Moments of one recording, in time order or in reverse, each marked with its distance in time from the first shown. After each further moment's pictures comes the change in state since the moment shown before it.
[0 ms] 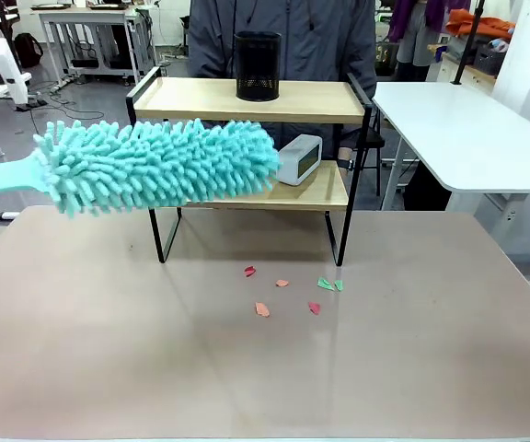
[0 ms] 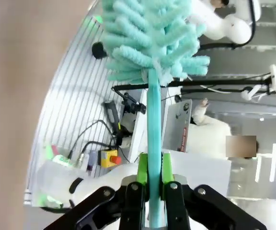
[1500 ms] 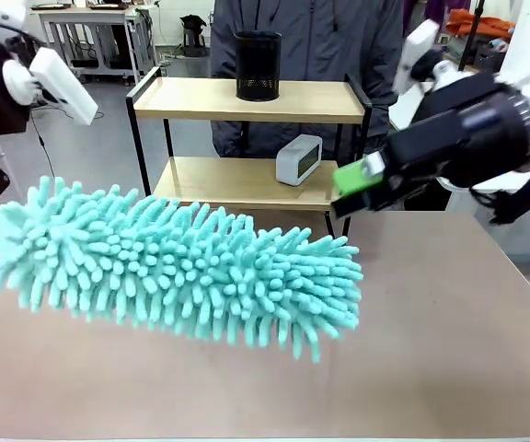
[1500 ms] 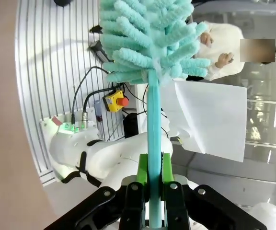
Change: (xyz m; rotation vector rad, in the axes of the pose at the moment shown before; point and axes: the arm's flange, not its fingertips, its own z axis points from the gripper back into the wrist) left arm 0.064 -0.050 -0.081 -0.004 0.530 -0.279; right arm -0.098 0.054 -0.229 0.111 0.624 0.158
